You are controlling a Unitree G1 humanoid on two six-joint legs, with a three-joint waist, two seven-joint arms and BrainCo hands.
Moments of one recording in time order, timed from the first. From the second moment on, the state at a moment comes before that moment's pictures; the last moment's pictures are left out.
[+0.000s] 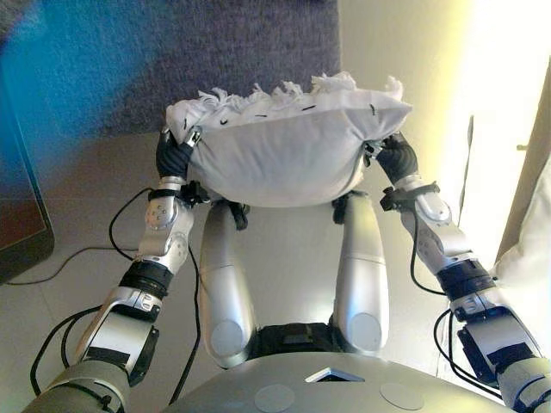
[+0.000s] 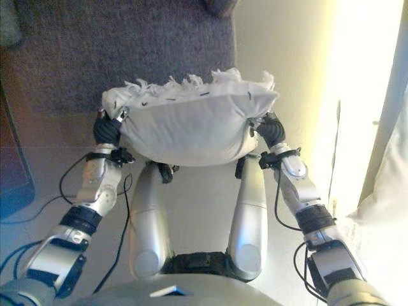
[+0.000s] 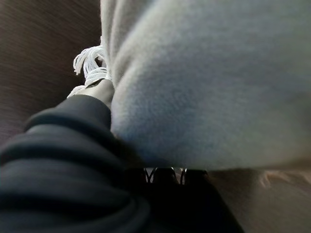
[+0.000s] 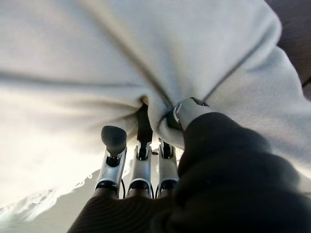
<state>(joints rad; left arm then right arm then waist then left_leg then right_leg) -0.33 0.44 -0.29 0.44 -0.72 -0.41 0.13 -0.29 -0.49 0.27 0.30 0.65 -0.18 0.06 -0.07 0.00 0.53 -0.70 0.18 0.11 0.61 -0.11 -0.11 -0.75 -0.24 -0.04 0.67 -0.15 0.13</state>
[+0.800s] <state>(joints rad) -0.16 0.37 -0.17 0.37 -0.71 -0.14 0.03 -0.16 -0.50 0.20 0.21 0.60 -0.01 0.12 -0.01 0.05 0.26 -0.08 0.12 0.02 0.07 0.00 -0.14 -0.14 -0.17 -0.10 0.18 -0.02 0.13</state>
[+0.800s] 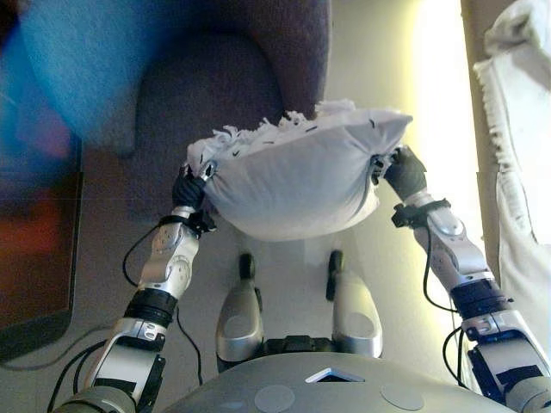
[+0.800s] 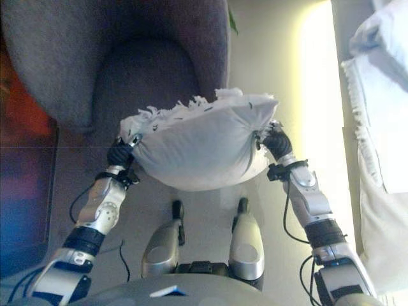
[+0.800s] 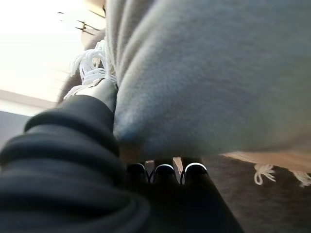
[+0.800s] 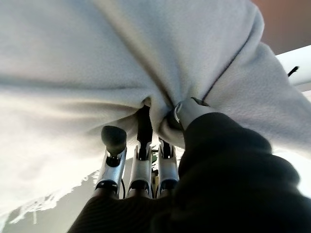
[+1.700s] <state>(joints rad) -0.17 0.38 -0.11 0.35 -0.68 0.01 0.05 -0.17 -0.39 0.24 0.33 0.60 0.09 0.07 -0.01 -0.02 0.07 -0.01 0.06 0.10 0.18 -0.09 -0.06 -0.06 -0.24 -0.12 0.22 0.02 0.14</state>
